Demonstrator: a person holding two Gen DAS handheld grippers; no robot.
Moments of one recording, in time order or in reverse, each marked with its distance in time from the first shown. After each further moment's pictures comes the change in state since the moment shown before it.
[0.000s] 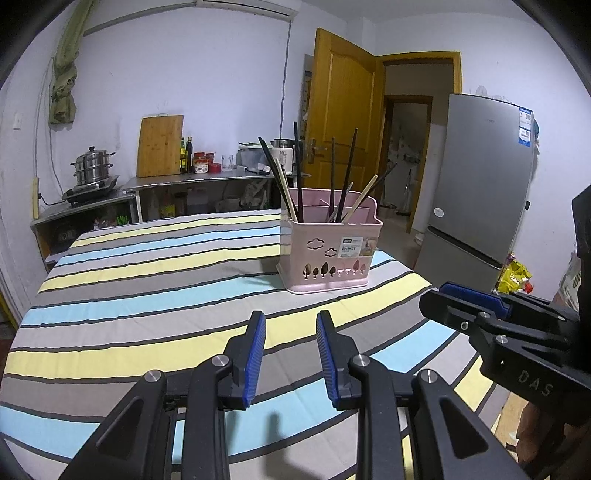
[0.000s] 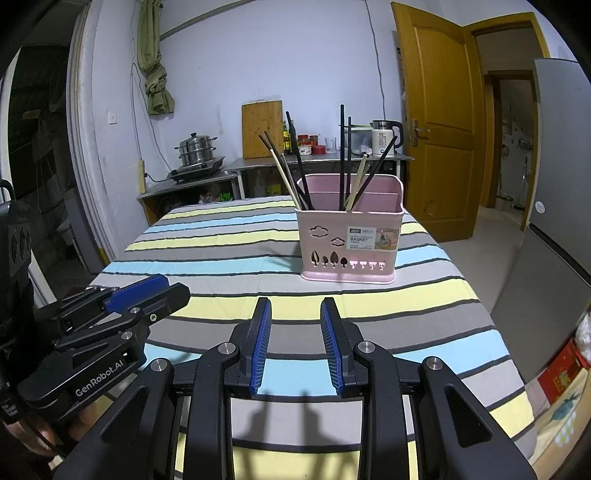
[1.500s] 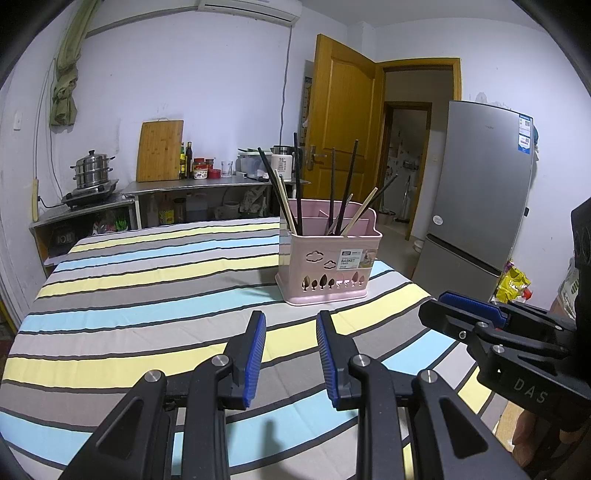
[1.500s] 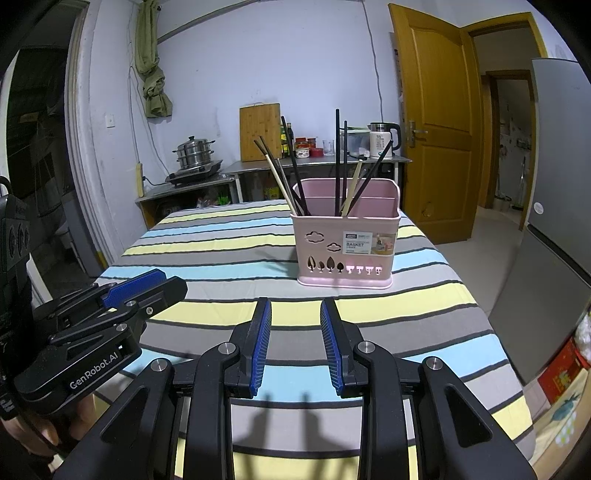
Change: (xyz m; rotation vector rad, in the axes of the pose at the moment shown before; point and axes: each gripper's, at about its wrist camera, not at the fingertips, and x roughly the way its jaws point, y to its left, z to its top) left arm 0.004 -0.002 0.007 -0.011 -0.027 -0.004; right arm 0.003 -0.002 0.003 0.008 -0.010 -0.007
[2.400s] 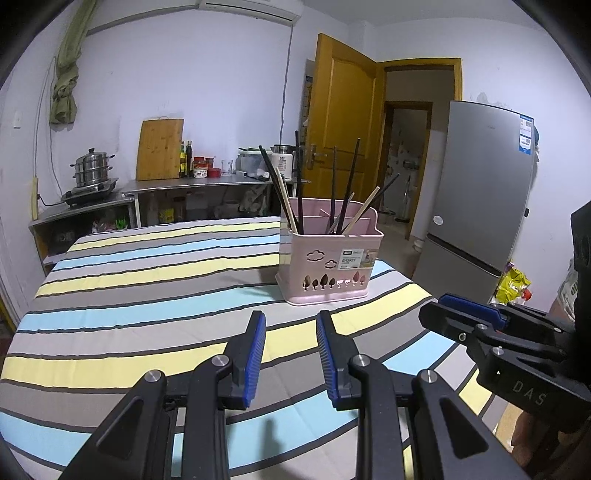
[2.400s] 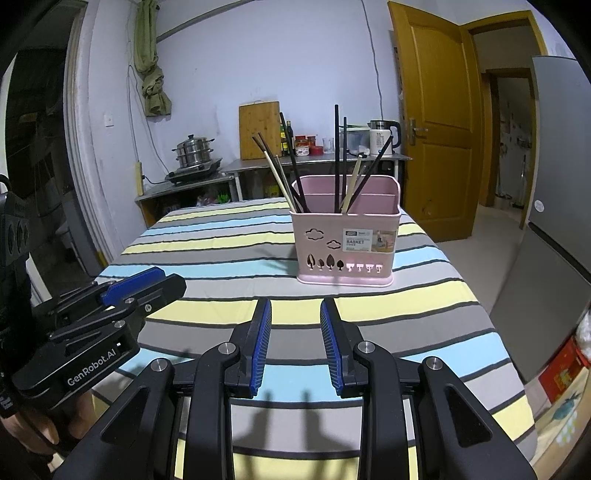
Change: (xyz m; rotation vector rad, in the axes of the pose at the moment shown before) left arm 0.001 0.001 0.001 -0.003 0.003 -0.001; right arm 0.002 -0.002 0.000 0.002 0.004 0.002
